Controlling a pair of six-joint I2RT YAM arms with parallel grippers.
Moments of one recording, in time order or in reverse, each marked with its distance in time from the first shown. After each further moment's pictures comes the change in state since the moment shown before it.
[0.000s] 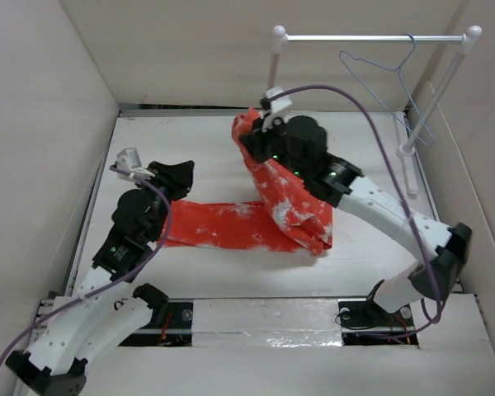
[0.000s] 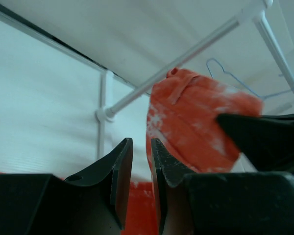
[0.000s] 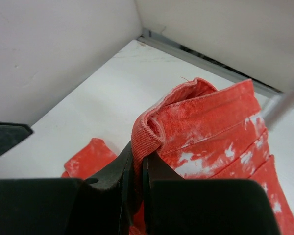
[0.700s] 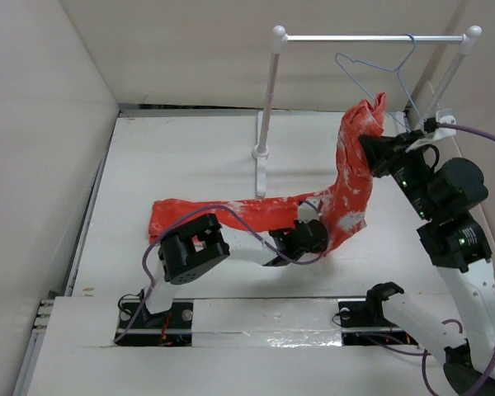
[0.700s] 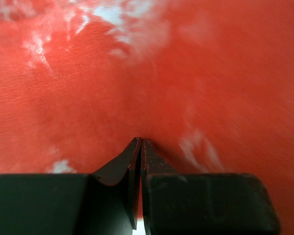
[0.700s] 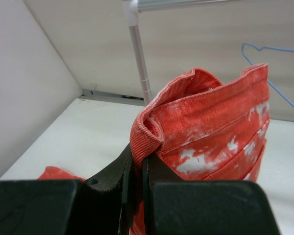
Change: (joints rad) left arm -0.644 1.293 0.365 0.299 -0.044 -0.103; right arm -0.499 -0.685 -0.291 -0.171 -0.164 0.064
